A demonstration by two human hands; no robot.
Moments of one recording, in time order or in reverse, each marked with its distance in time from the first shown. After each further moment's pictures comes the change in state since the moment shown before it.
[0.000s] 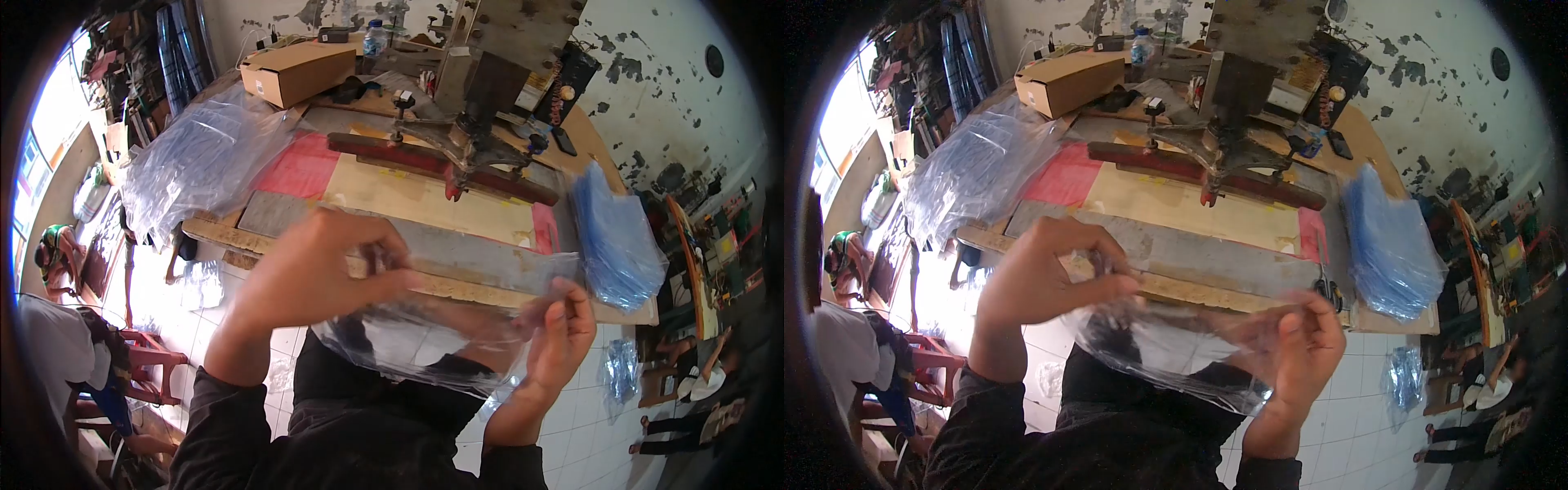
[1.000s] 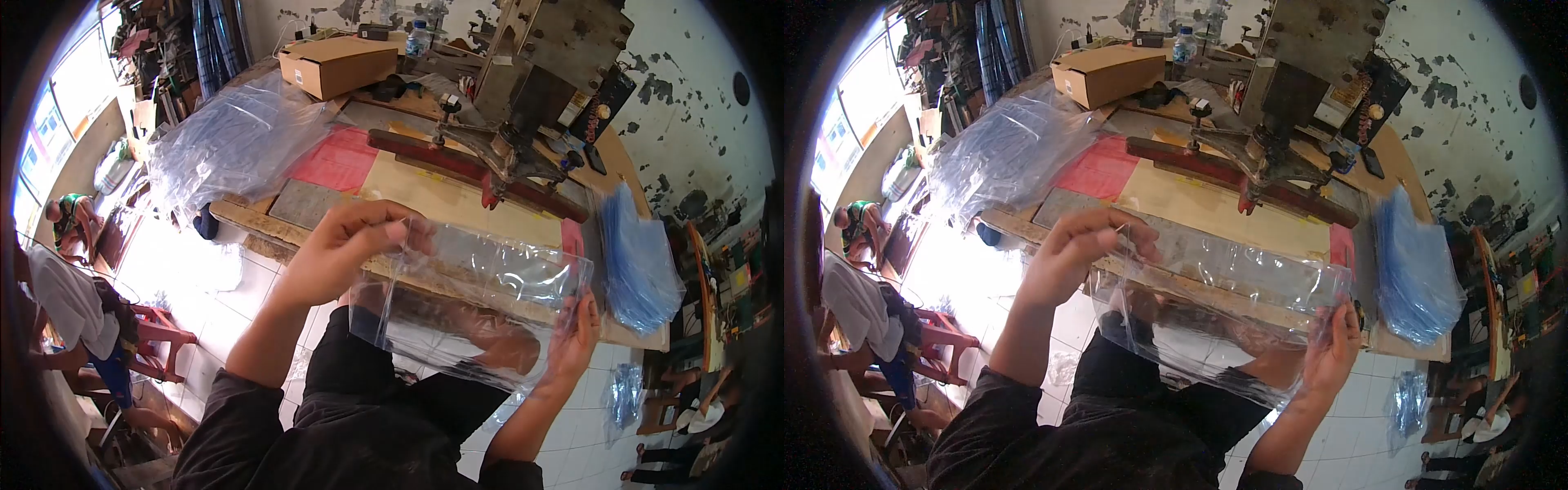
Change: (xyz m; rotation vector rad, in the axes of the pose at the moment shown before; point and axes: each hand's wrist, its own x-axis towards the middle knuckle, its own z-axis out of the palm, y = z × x) left_hand -0.012 -0.058 0.007 -0.719 0.105 -0.039; right_hand 0.027 0.055 -0.042 0.284 0.136 0.192
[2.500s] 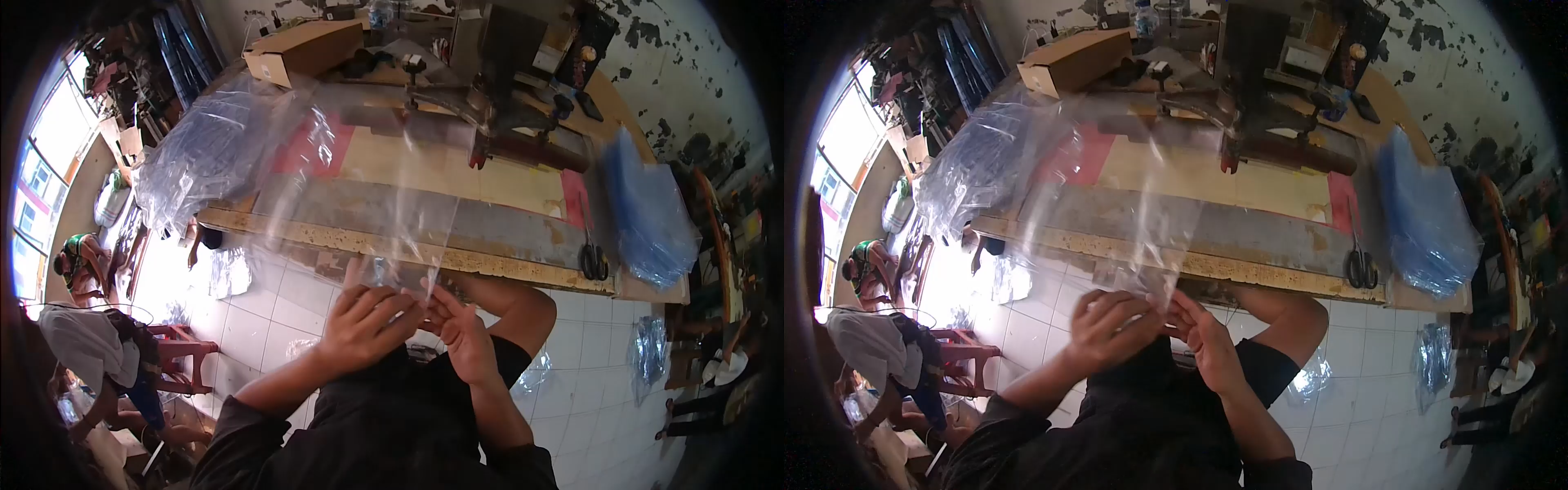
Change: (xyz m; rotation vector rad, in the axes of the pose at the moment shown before) left_hand -0.079 -0.087 0.042 1.426 0.001 0.741; right_hand -0.100 0.099 0.054 0.256 -0.597 0.533
